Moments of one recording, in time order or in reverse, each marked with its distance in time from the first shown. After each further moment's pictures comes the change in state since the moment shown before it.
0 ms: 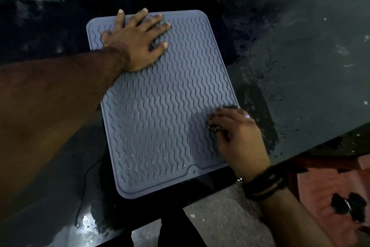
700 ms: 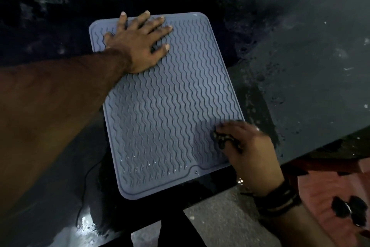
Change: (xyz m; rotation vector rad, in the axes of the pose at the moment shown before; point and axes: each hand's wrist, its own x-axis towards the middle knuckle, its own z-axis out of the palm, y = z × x) left_hand 0.004 -0.002 0.004 0.014 -0.004 -0.018; right_hand -0.023 0.003 -0.015 0.054 -0.048 0.102
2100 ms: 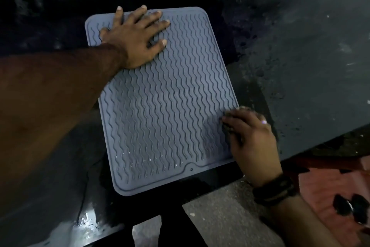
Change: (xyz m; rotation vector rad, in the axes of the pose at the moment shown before) left_hand -0.005 0.007 -0.008 0.012 -0.013 -0.008; right_hand 0.005 0.026 0.008 -0.123 0.078 -0.017
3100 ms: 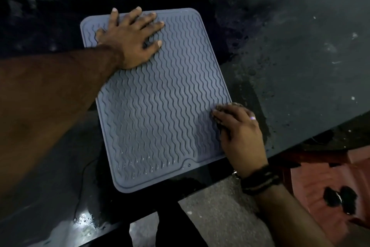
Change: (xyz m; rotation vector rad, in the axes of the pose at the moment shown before) left_hand 0.002 -0.002 0.003 -0.016 -0.007 0.004; right_hand 0.001 -0.015 0.002 0.005 -0.055 0.073
